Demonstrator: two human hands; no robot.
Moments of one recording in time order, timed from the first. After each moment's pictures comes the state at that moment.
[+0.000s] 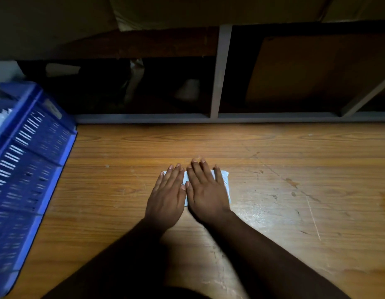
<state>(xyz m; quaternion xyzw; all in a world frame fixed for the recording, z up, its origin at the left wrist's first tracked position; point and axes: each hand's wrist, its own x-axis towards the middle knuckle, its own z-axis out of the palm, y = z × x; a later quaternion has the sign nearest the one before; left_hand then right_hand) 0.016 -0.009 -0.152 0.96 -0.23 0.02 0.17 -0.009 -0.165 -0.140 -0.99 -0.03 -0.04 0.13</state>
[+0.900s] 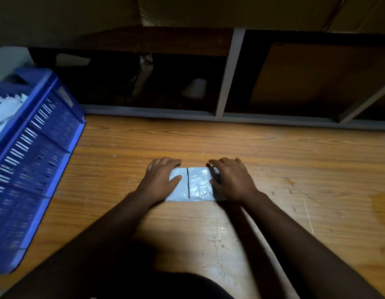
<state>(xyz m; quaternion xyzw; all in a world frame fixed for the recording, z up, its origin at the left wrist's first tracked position) 0.050 0.025 -0.117 0.94 -0.21 -0.09 0.25 -0.002 -0.230 -0.095 -0.98 -0.05 0.08 0.16</state>
